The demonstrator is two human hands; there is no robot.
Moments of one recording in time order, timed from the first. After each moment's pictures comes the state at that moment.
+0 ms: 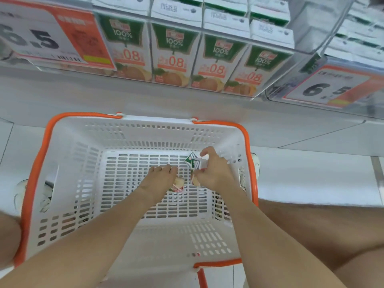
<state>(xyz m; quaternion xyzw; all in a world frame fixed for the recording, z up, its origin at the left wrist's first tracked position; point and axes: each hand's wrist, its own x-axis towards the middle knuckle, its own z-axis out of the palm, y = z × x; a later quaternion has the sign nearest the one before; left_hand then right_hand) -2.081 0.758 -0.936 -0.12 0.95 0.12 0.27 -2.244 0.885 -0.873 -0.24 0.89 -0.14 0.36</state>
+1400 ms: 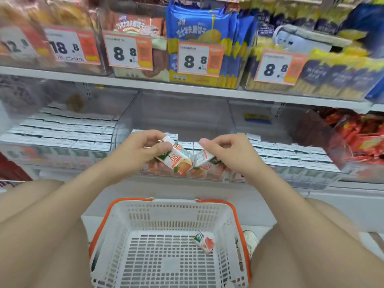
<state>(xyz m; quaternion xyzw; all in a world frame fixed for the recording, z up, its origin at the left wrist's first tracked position) -2.063 0.657 -0.522 -0.18 0.77 0.58 -0.18 -2.251 0.849 -0.496 -0.37 0.77 -0.46 0.21</state>
